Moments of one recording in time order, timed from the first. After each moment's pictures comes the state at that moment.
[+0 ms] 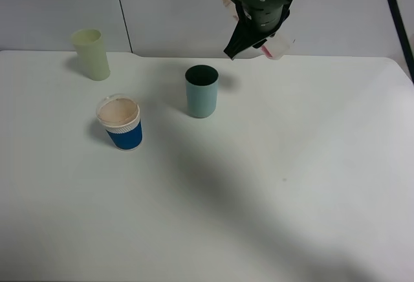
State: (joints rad) left arm -0.02 0.00 -0.51 -0.01 1.06 0.01; right arm 0.69 1.94 -1.48 -0.95 0.86 0.42
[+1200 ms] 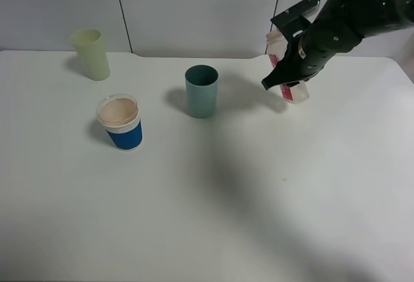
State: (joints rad) left arm -0.02 0.00 -0.51 -0.01 1.06 0.01; right arm 0.40 1.87 -1.14 -0.72 0.43 0.42
